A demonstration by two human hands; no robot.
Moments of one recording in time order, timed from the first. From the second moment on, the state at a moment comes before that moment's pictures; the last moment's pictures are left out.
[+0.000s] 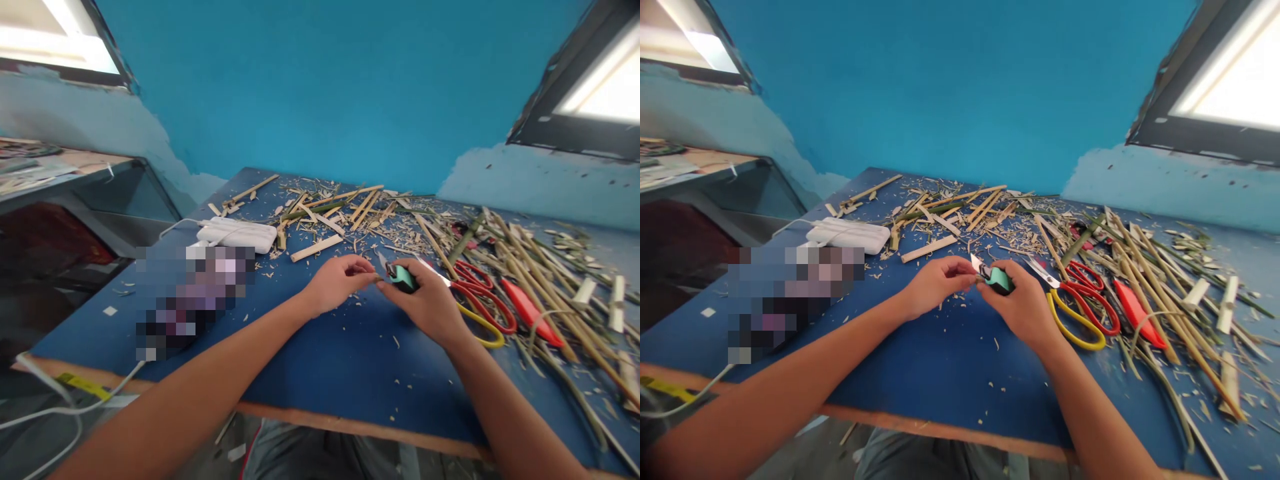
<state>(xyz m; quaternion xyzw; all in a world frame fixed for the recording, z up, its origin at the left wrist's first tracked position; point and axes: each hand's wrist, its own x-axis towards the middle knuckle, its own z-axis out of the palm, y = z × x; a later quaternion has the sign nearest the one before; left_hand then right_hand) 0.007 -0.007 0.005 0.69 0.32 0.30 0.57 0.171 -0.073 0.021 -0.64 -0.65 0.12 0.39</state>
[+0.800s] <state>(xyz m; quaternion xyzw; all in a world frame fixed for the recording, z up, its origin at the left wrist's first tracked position) 0.007 -0.002 0.007 0.51 0.24 0.36 0.74 0.174 -0.068 0.019 -0.63 -0.66 0.14 0.38</state>
